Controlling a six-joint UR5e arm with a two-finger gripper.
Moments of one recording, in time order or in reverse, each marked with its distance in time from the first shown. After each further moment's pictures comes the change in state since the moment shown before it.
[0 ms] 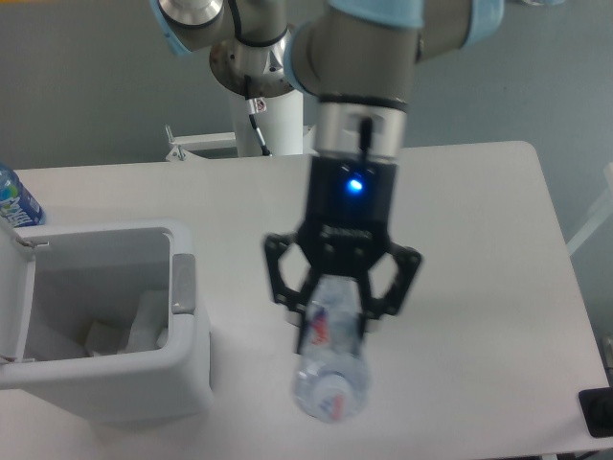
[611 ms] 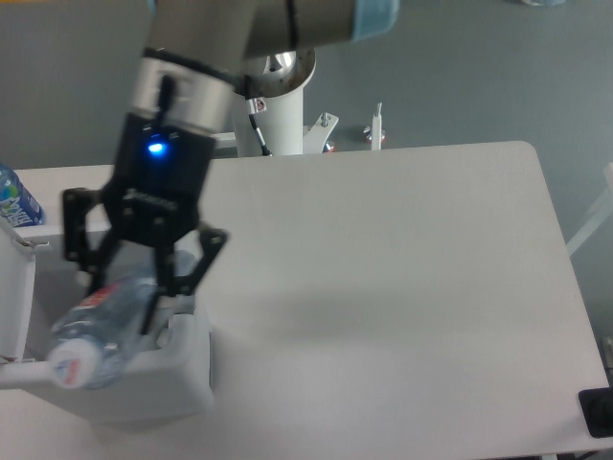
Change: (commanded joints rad) arm -0.222 0.006 -0.098 -0.003 0.002 -0.028
